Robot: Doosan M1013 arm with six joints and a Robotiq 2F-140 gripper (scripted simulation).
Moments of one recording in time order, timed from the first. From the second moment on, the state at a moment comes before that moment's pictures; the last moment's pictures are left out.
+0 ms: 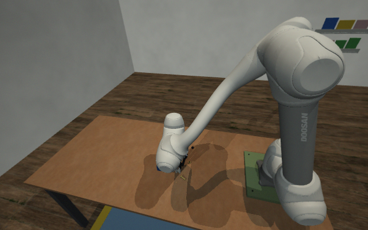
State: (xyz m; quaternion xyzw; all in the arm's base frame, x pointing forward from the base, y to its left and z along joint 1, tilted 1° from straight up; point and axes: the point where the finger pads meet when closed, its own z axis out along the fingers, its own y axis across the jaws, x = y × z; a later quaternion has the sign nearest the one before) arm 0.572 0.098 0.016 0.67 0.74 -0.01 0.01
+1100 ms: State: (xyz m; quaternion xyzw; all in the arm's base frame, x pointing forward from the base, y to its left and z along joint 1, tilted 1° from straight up) arm 0.572 0.098 0.038 0.67 0.74 -0.01 0.01
